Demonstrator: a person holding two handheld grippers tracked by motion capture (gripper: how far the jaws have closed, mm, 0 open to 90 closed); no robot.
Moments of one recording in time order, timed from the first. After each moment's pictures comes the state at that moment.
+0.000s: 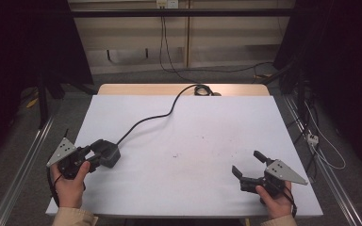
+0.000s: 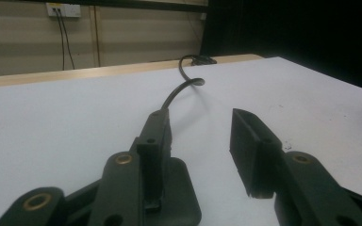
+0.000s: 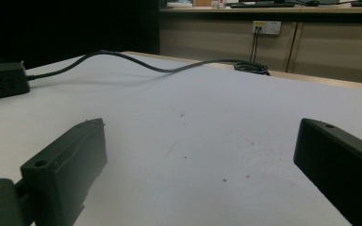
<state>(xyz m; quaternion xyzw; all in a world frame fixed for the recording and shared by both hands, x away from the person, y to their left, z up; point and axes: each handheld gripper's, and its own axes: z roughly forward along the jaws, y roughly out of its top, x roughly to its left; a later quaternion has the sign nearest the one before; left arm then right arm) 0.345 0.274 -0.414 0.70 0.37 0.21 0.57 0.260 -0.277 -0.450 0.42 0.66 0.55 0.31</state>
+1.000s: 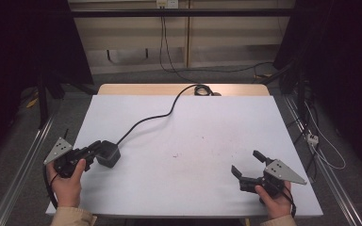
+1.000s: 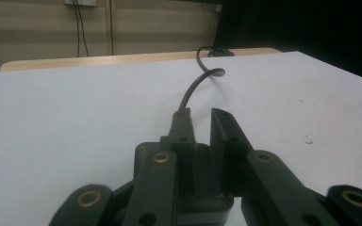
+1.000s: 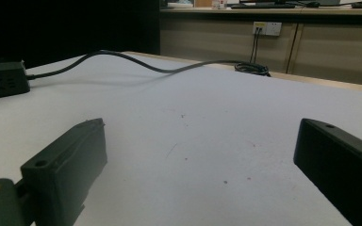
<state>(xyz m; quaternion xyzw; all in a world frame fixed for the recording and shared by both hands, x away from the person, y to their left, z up) 0.350 0.286 -0.418 0.70 0.40 0.21 0.55 0.260 -0.276 -0.449 0.41 0.66 0.55 0.32</state>
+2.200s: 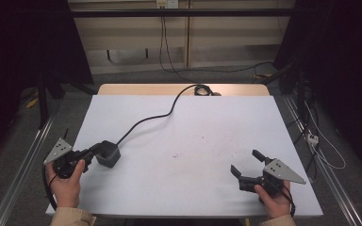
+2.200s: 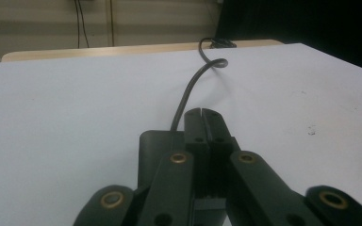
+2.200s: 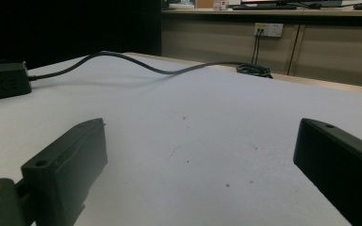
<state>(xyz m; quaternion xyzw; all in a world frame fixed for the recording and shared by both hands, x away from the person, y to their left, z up) 0.349 0.290 -0.421 0.71 0.41 0.21 0.54 0.262 -0.274 -0.449 0.41 0.66 0.55 0.32</state>
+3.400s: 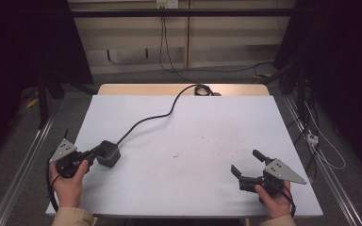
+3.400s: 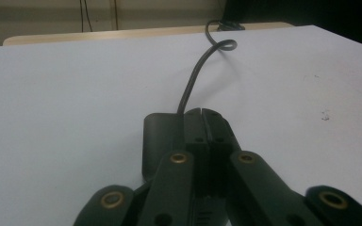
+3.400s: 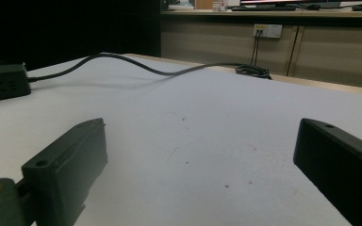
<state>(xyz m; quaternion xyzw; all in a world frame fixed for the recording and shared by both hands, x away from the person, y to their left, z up) 0.352 0.286 -0.428 0.72 0.42 0.20 0.52 0.262 -0.275 -0.448 0.41 0.66 0.55 0.32</state>
